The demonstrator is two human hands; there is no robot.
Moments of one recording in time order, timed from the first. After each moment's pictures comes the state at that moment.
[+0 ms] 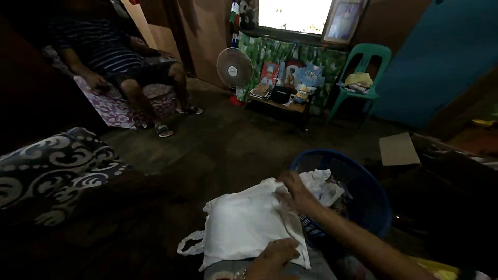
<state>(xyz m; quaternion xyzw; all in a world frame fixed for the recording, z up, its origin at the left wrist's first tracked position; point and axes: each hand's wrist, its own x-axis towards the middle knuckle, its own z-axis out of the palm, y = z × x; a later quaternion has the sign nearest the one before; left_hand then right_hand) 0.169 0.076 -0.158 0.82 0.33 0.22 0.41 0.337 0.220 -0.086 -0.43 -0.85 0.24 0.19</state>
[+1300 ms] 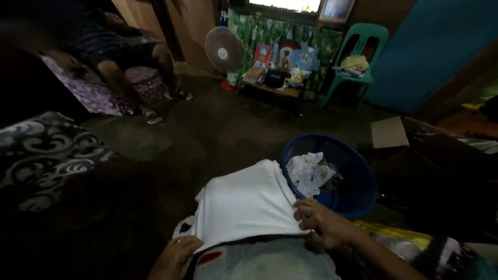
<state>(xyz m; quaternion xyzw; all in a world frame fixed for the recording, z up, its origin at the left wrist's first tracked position) -0.006 -0.015 -0.162 0.78 0.58 0.19 0.15 0.442 0.135 -0.122 -0.17 -0.94 0.26 0.13</state>
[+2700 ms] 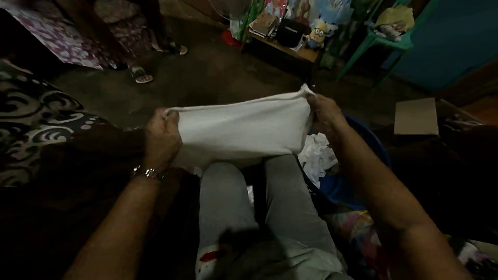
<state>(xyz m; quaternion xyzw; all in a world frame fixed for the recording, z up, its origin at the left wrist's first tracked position) -0.024 0.210 -0.052 0.52 0.73 0.43 0.14 0.333 0.359 -0.051 -0.56 -0.52 0.50 0.42</state>
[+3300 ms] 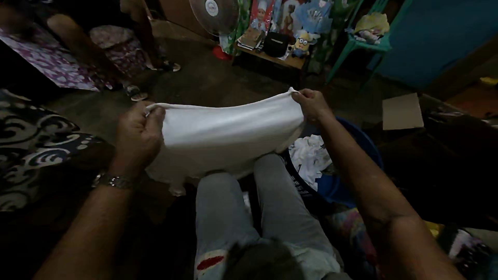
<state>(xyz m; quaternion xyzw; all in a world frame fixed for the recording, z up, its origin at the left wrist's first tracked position) -0.021 0.210 0.002 0.64 0.64 0.43 0.06 0.348 0.367 -0.024 -0.57 -0.62 0.38 0.38</state>
